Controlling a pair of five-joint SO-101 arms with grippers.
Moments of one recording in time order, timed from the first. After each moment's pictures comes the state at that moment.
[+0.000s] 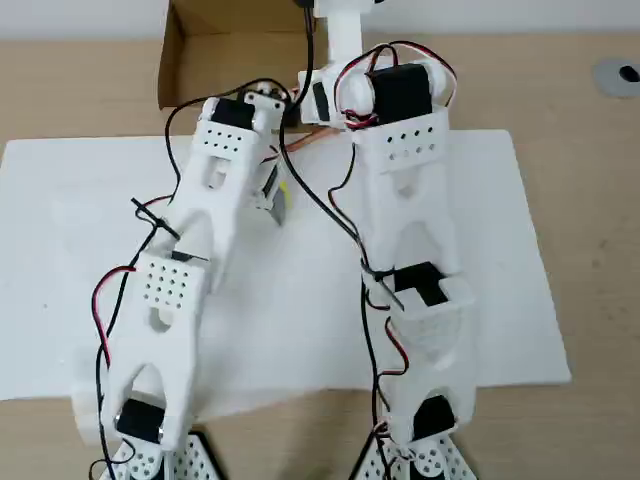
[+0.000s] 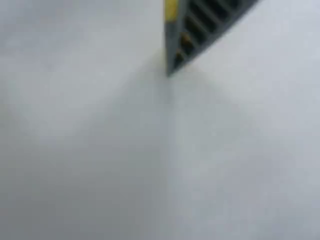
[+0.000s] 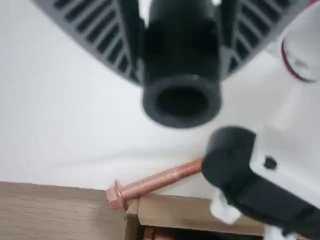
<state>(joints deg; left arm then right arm) 12.8 58.3 -53.7 99.6 -19.6 -20.7 30.5 -69.6 100.1 -17.9</state>
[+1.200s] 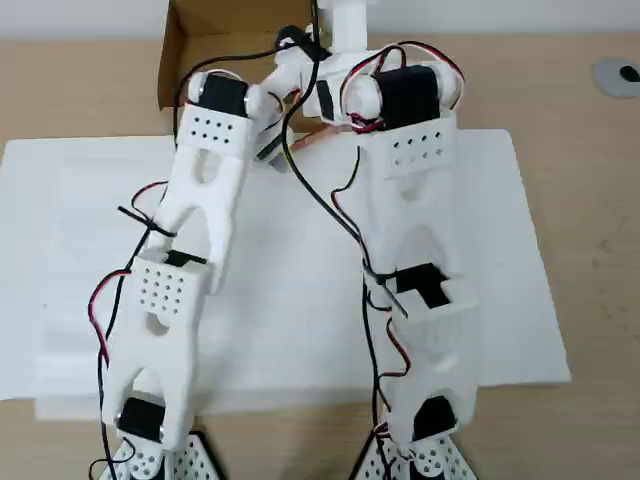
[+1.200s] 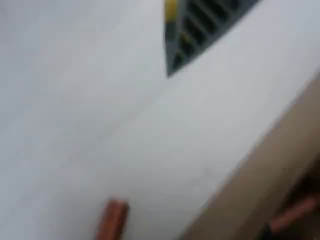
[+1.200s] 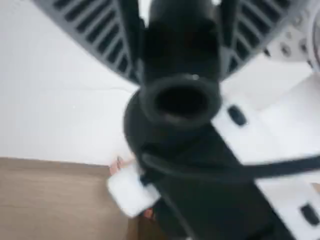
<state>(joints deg) 13.3 52.0 -69.9 90.2 -44.5 -20.6 30.4 -72.0 99.3 -17.8</state>
